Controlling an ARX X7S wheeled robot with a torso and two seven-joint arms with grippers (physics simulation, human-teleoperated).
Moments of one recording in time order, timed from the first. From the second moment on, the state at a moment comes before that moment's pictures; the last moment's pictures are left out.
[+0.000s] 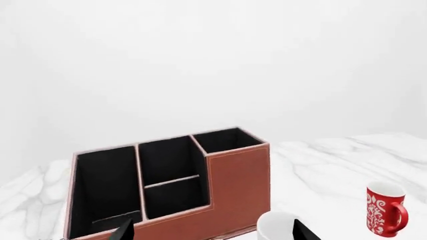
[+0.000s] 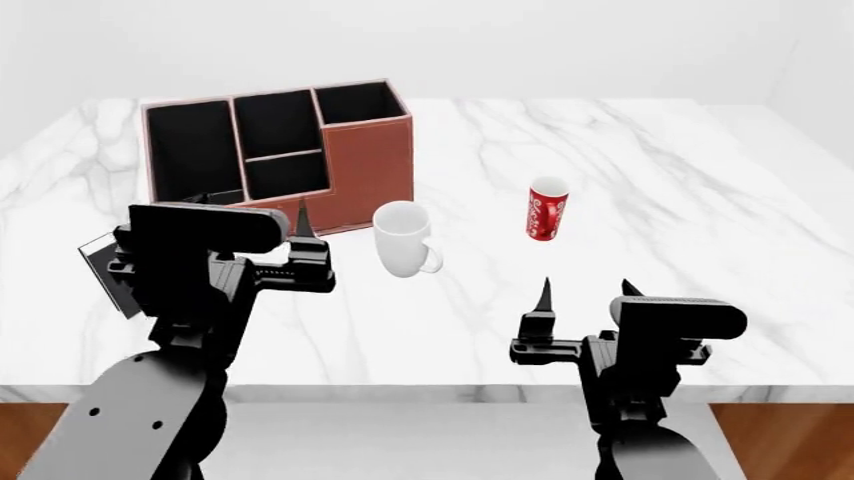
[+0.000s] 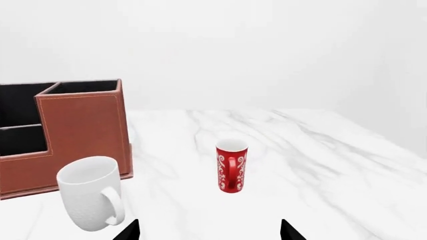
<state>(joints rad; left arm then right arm) -0.48 -0.19 0.06 0.62 -0.22 -0.96 -0.15 0.21 0.14 -0.08 -0.39 0.17 0.56 0.19</state>
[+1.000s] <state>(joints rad) -0.63 -0.24 0.07 0.75 -0.27 -1.20 -0.17 0.28 0.18 -0.09 -0.46 0.23 0.70 0.23</state>
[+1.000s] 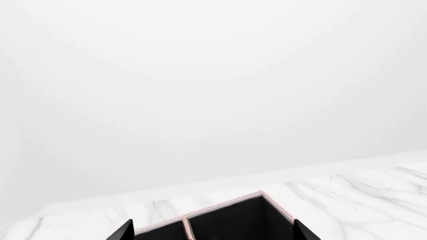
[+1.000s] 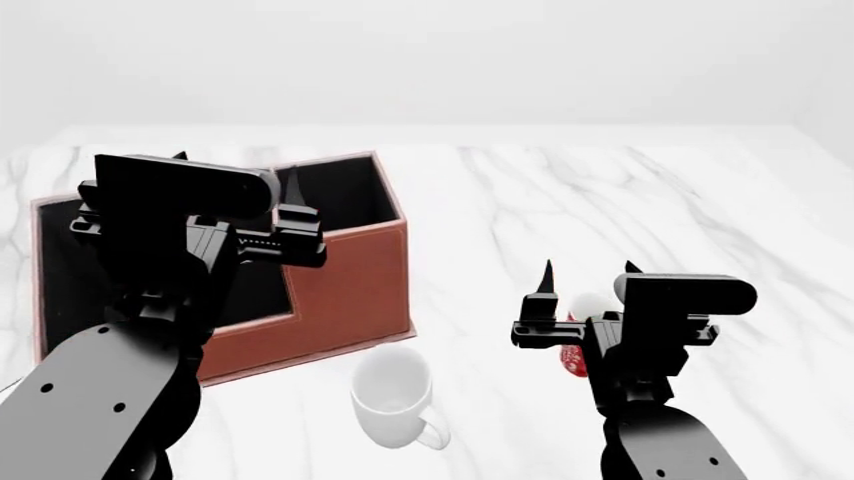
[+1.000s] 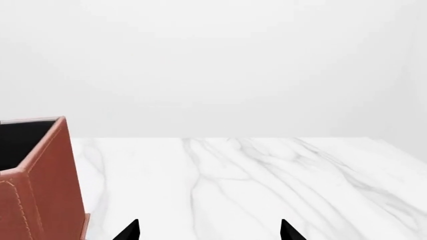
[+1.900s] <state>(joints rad) -0.61 -0.26 0.07 0.76 -0.29 -1.20 -0.18 -0.01 0.26 -0.03 -0.46 0.23 0.51 0.22</state>
